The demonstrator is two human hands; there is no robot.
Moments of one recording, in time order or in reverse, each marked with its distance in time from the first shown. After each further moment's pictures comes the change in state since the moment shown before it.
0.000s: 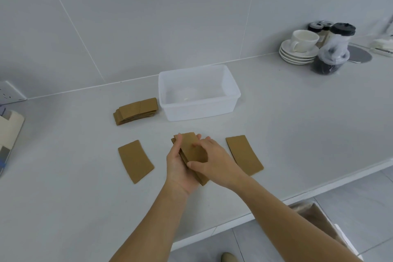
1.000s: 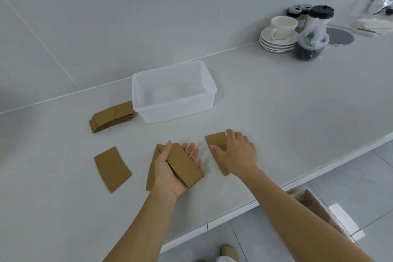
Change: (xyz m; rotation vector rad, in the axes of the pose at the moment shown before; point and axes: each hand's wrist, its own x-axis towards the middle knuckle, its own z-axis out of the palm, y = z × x) left_hand 0.025 -0.026 0.009 -0.034 0.126 -0.037; right_hand 0.013 0.093 -0.053 -0.468 0.297 0.320
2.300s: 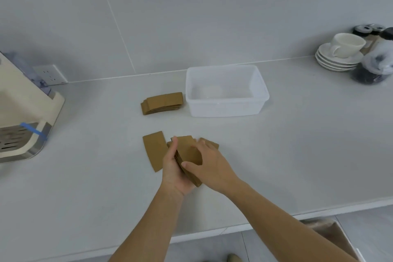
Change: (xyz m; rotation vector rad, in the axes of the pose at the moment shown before) left_hand -0.044 0.048 -0.051 -0.056 -0.086 0.151; right_hand -0.055 -0.130 0.035 0.349 -0.350 -0.380
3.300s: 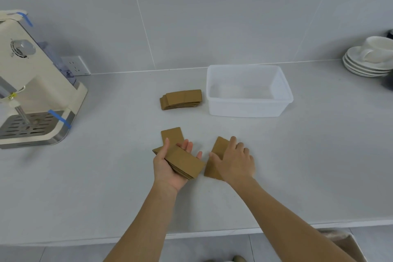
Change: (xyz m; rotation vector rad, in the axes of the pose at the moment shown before) left_hand -0.010 0.037 -0.041 -0.220 0.175 0.172; right_hand 0.031 0.021 0.022 -0.495 0.201 0.284
